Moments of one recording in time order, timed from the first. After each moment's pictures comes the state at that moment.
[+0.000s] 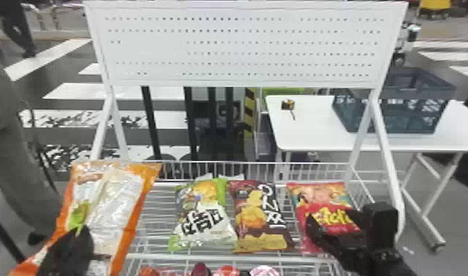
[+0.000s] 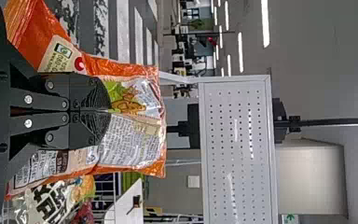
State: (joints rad) left arm 0.86 0.20 0.06 -2.46 0.11 0.02 0.14; right arm 0.10 0.00 -0.04 -1.76 0.10 0.36 0.21
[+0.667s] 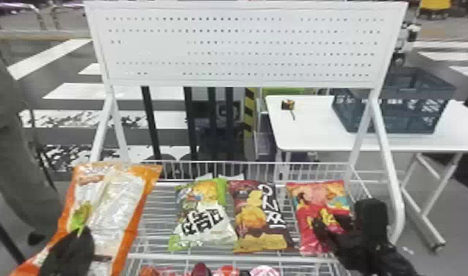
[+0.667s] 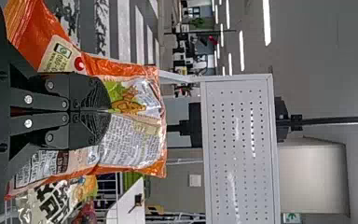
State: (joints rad) left arm 0.86 0.21 0.06 -2.46 0.12 0.02 0.14; right arm 0.01 0.00 -0.06 -1.65 0.18 0.47 0.28
